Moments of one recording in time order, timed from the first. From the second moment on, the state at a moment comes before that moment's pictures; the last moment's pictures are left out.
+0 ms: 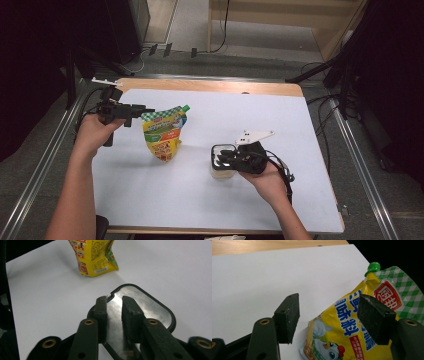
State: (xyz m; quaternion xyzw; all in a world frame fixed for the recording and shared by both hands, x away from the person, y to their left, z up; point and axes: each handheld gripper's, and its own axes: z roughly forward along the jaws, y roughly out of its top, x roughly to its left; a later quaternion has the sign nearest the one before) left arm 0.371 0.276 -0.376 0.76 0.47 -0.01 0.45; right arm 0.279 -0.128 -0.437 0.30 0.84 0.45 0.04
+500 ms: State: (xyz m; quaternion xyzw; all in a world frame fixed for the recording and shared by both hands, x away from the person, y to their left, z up) left arm 0.372 0.277 -0.377 0.76 0.47 -0.01 0.44; right arm 0.288 -0.149 -0.433 0.32 0.83 0.45 0.05
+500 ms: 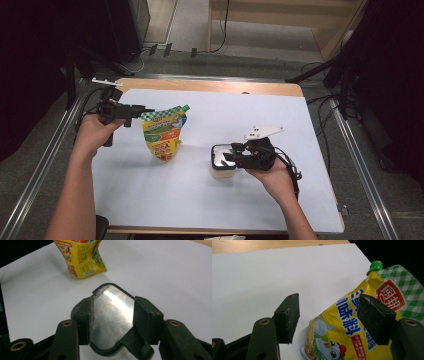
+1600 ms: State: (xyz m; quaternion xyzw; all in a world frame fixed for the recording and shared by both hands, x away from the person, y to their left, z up) left arm 0.373 0.280 -0.383 0.76 0.48 -0.01 0.44; right arm 0.310 -0.226 -0.447 0.40 0.78 0.46 0.12
